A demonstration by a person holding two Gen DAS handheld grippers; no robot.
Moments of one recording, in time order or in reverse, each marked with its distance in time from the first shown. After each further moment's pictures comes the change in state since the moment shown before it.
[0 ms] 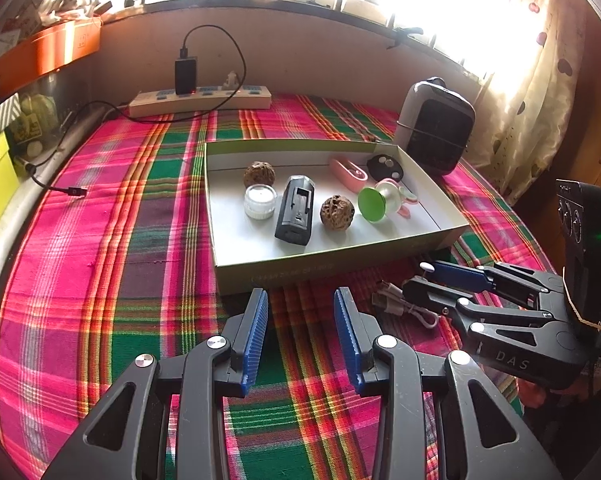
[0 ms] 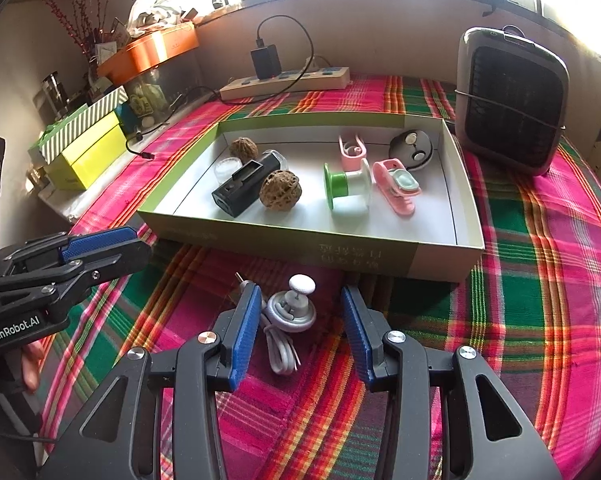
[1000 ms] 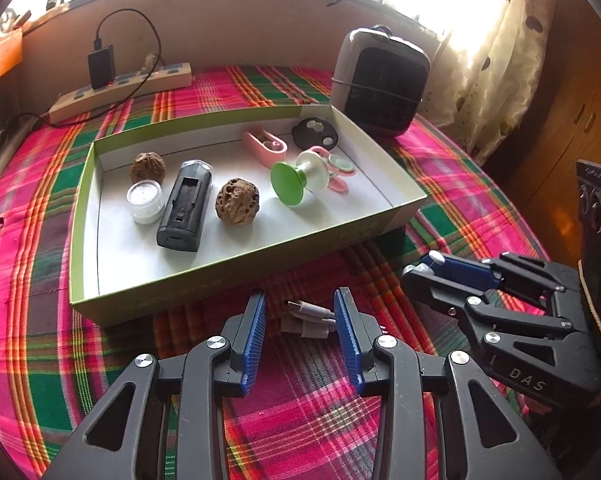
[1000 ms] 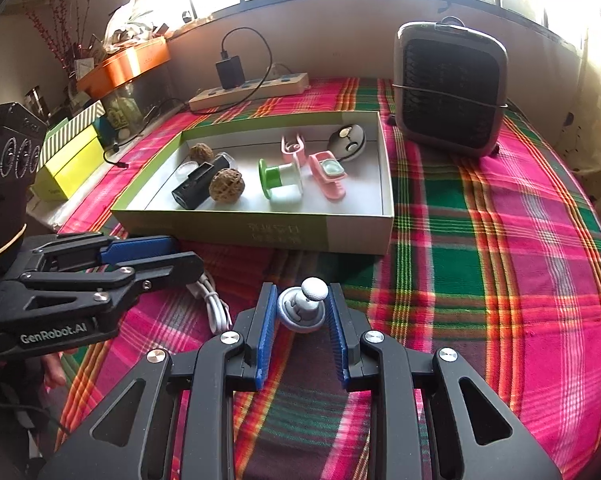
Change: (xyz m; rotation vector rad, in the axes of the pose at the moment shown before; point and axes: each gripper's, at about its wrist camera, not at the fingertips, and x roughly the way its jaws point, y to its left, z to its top) left arm 0.050 -0.054 0.013 0.121 0.117 -0.108; right arm -0.026 -0.032 -0.017 0.051 -0.028 -0.074
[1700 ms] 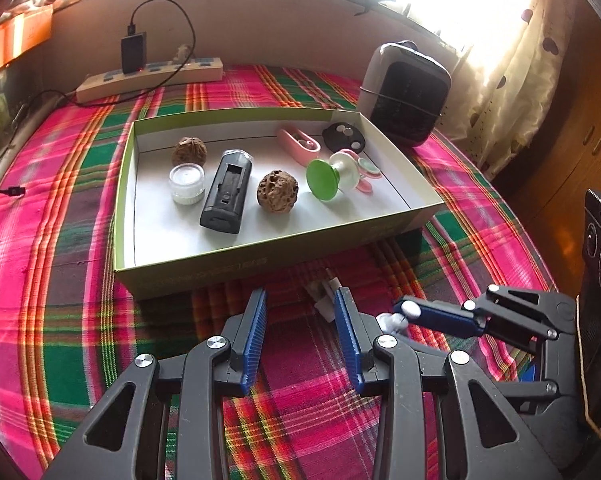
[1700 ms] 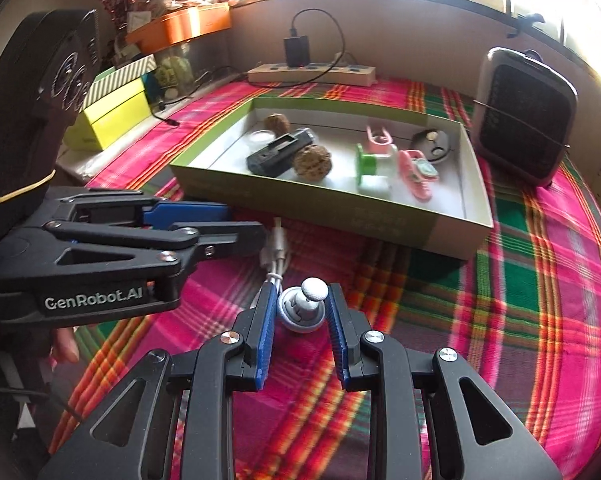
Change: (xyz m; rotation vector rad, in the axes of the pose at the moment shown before) left arm -0.017 0.023 -0.012 -0.086 -0.022 0.001; right arm 0.009 0.056 -0.010 -0.177 0.044 0.069
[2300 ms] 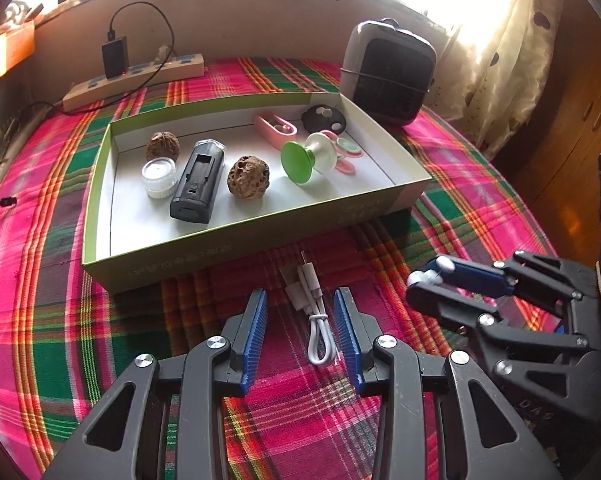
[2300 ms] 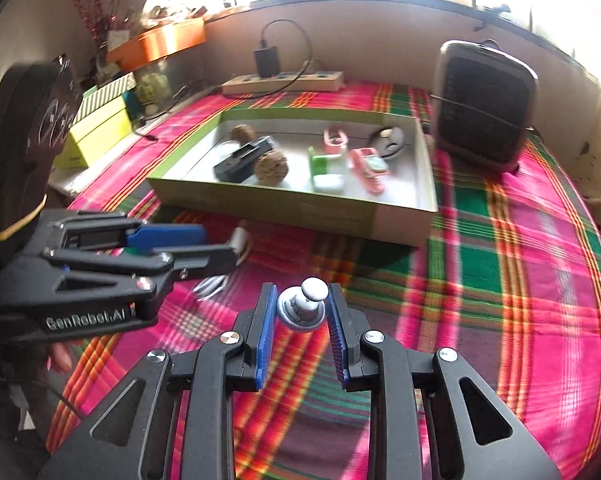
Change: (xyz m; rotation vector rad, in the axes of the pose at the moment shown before) left arm 0.010 -0.024 -0.006 0.069 0.032 0.037; right arm -0.019 -0.027 -0.007 0.073 -0.032 -0.051
